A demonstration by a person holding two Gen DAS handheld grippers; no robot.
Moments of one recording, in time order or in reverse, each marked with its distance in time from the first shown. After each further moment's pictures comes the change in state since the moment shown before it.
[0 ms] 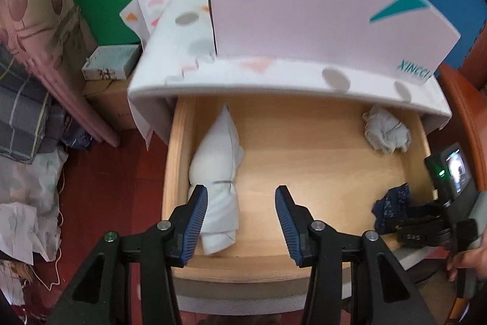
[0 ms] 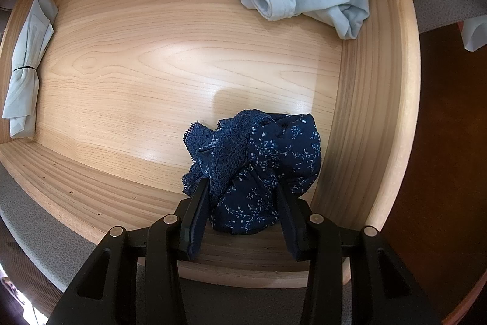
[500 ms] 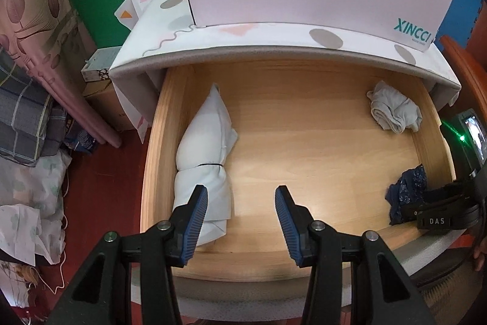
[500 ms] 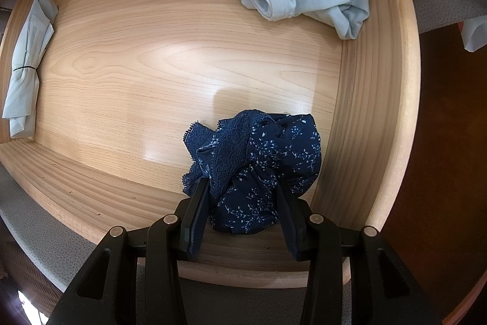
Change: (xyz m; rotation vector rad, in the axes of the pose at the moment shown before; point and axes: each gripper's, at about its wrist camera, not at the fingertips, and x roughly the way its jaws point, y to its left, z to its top) left arm 0.022 -0.021 -0.026 0.045 -0.020 0.053; right arm 0.000 0.001 0.000 0.001 0.001 -0.001
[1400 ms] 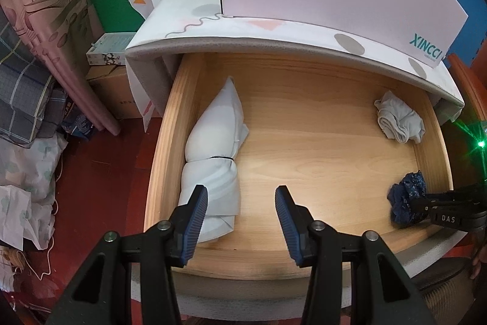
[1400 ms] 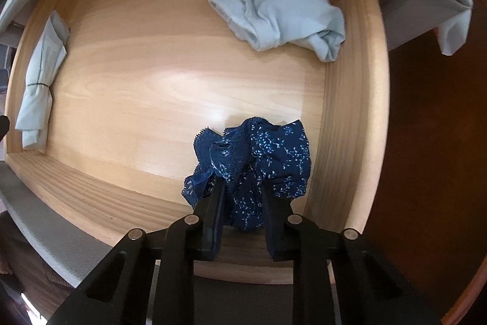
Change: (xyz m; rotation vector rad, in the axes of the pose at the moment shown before) left arm 0.002 0.020 -0.005 -0.085 0.001 -0.032; right arm -0.028 -0.019 -0.016 0.034 -0.137 0.022
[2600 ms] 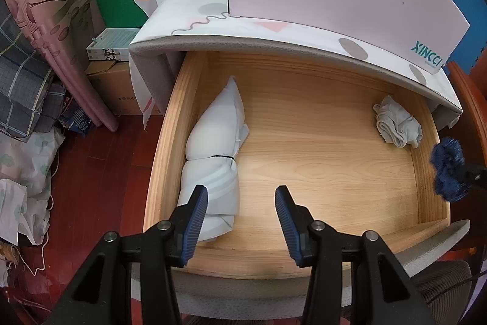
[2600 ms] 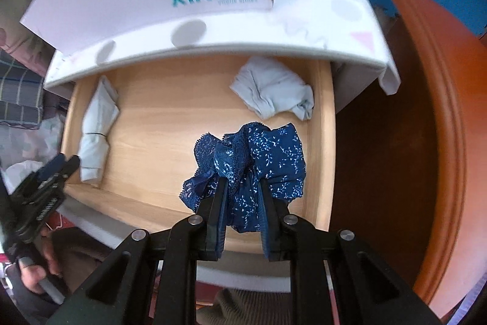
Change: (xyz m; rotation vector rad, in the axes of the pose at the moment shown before) left arm 0.000 0.005 0.001 -0.026 0.000 -0.020; right arm -0.136 -0.031 -0.009 0.059 -0.224 0.090
